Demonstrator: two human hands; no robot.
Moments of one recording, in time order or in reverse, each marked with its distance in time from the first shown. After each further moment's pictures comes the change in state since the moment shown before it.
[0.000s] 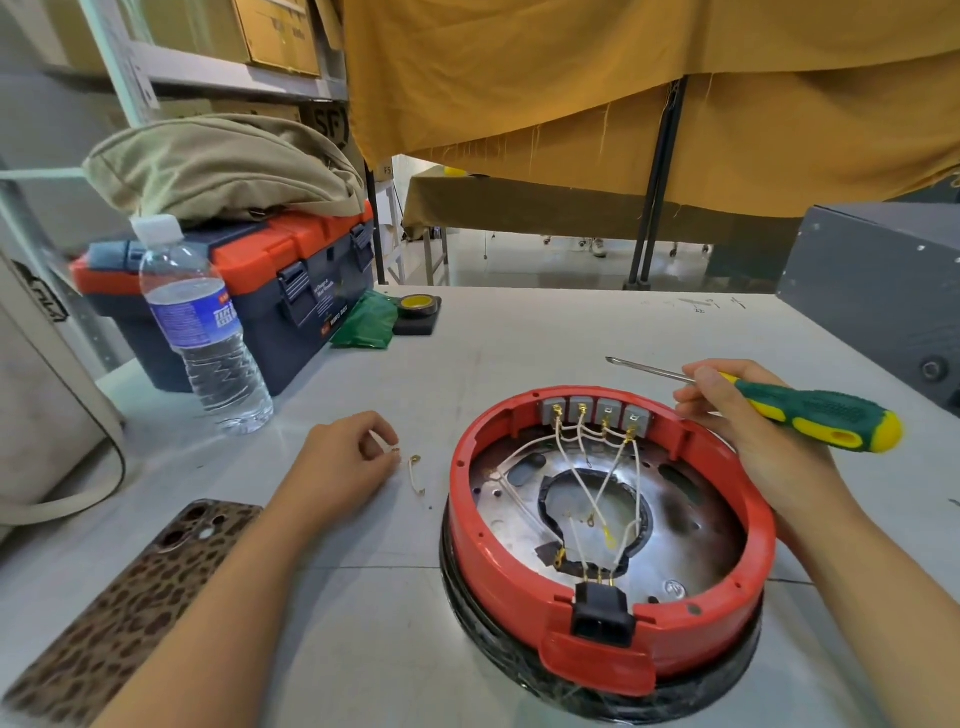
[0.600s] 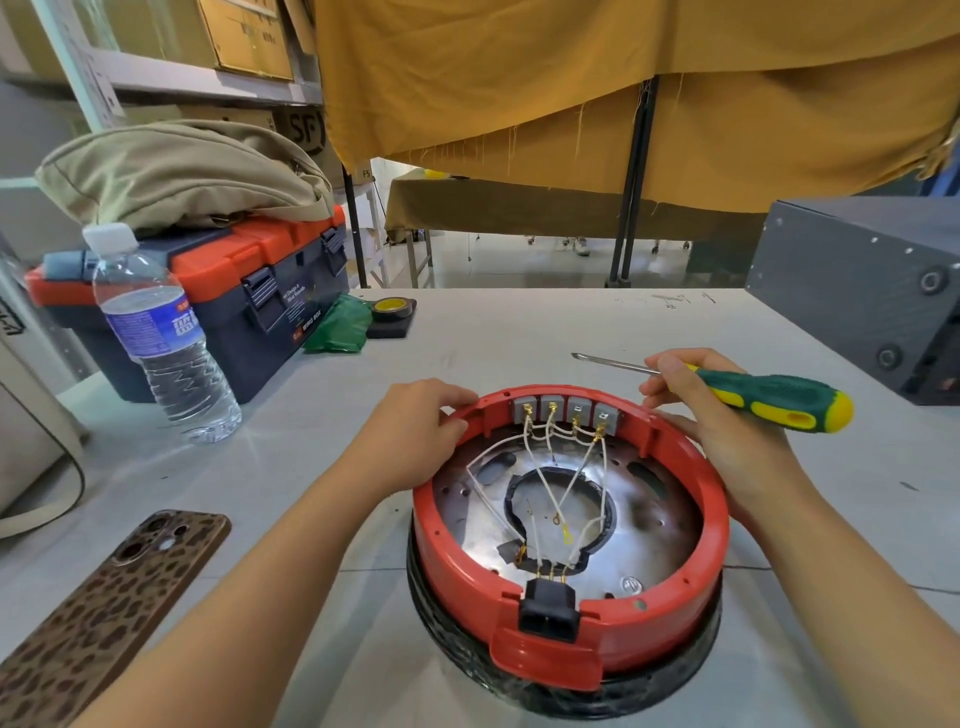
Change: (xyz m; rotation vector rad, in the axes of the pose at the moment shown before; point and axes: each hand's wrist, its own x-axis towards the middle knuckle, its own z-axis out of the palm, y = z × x) left_hand 0.003 0.106 0.016 0.103 -0.151 0.182; right_hand -0.008 -0.016 -0.002 -0.021 0.052 0.068
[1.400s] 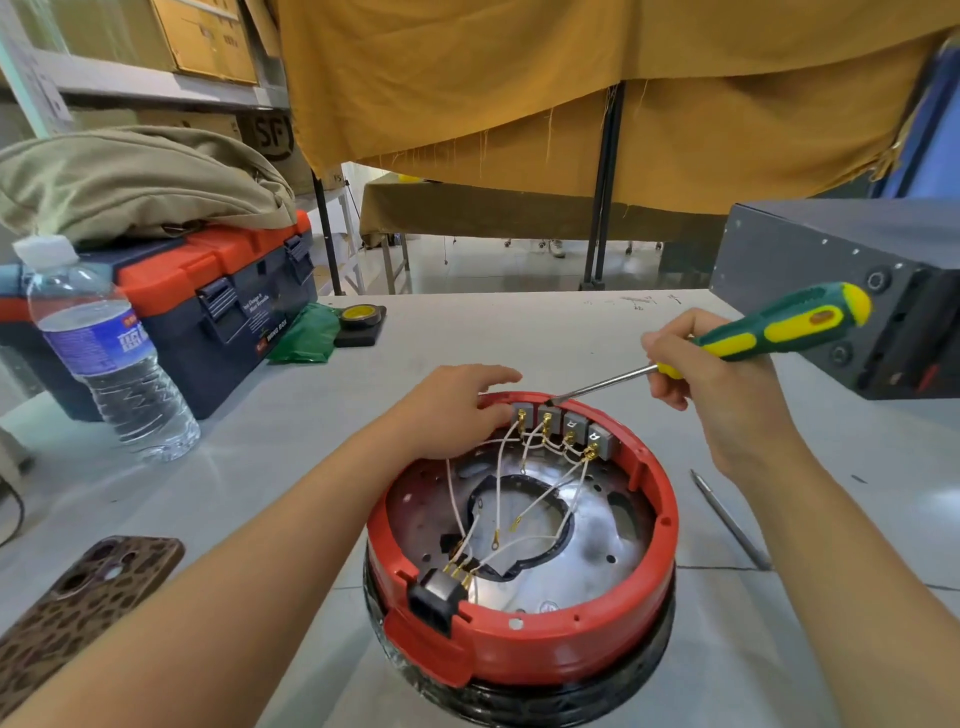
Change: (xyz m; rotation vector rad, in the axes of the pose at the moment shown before) left_hand 0.043 0.036 0.020 0.058 -0.162 0.221; right_hand 0.020 -0.032 -0.013 -0.051 0.022 -0.117
